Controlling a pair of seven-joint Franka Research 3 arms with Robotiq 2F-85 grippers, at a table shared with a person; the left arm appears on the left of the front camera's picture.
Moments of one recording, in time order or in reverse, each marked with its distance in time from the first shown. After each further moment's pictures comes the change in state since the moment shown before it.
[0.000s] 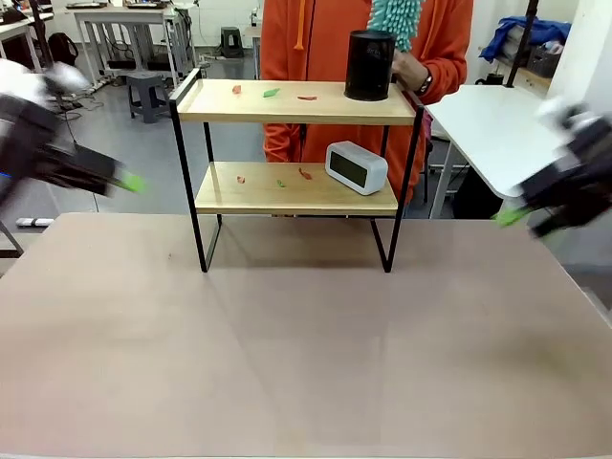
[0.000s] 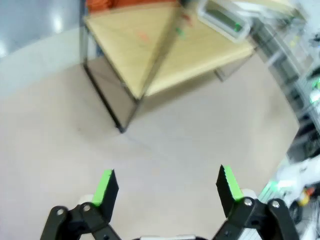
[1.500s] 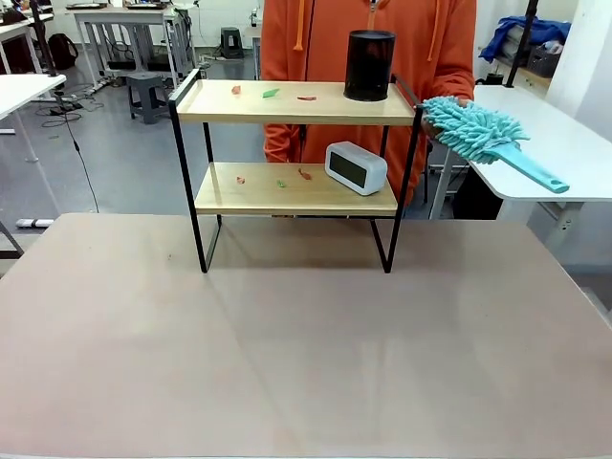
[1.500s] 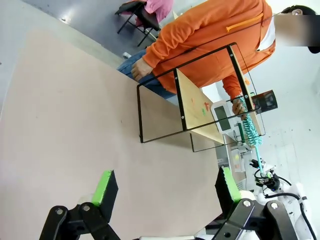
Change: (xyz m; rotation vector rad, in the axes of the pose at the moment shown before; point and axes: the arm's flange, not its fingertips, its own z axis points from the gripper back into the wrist) left arm -0.107 0.154 0.136 -0.118 -0.333 0.616; right arm -0.076 -0.162 0.094 0.381 -0.322 -0.582
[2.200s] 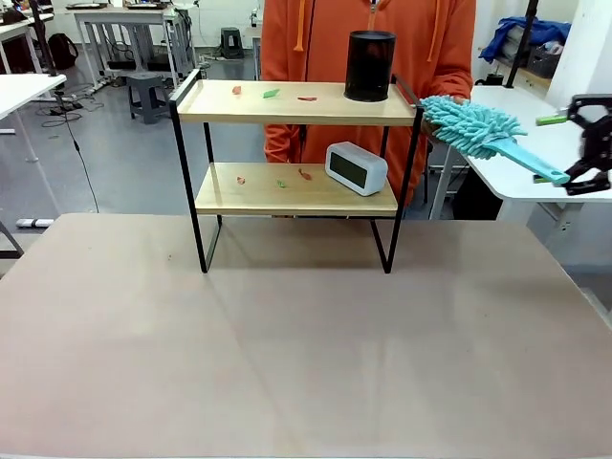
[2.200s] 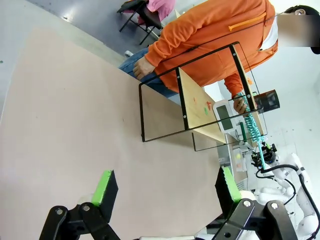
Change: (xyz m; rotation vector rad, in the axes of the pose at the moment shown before) left arm 0.001 -0.001 -0.001 0.010 0.008 0.000; right arm 0.097 0.068 -0.175 0.196 0.256 -0.143
